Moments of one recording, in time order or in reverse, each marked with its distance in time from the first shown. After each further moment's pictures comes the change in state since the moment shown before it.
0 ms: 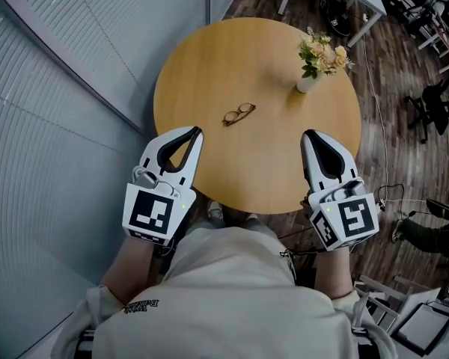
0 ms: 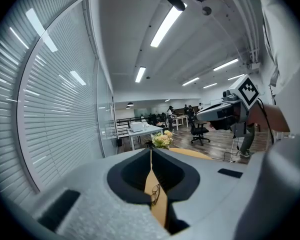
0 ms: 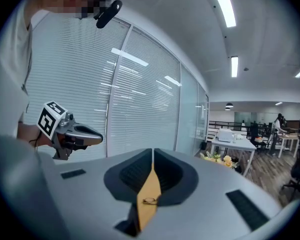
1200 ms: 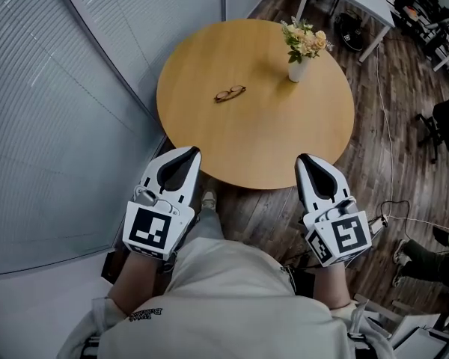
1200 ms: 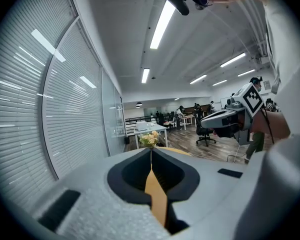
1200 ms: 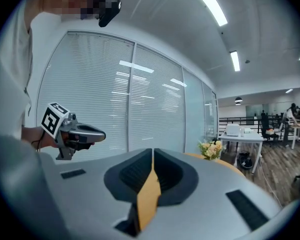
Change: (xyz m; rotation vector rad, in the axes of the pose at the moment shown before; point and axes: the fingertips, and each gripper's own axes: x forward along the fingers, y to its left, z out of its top) left arm -0.084 -0.197 0.015 -0.027 0.022 0.145; right arm -0.194 -0.009 -0.063 0.054 -0.038 0.151
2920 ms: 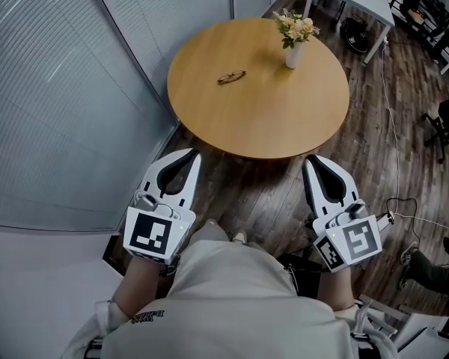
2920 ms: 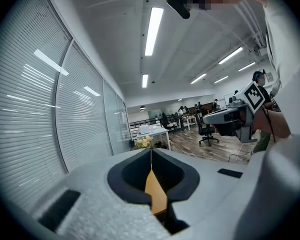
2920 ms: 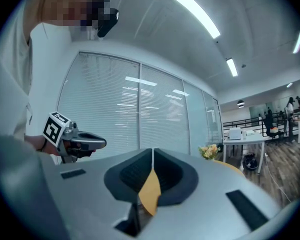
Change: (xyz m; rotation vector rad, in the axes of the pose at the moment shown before) left arm -0.108 -0.127 0.032 0.015 -0.024 0.091; right arm -0.162 0.034 0.007 0.035 -0.126 0.061
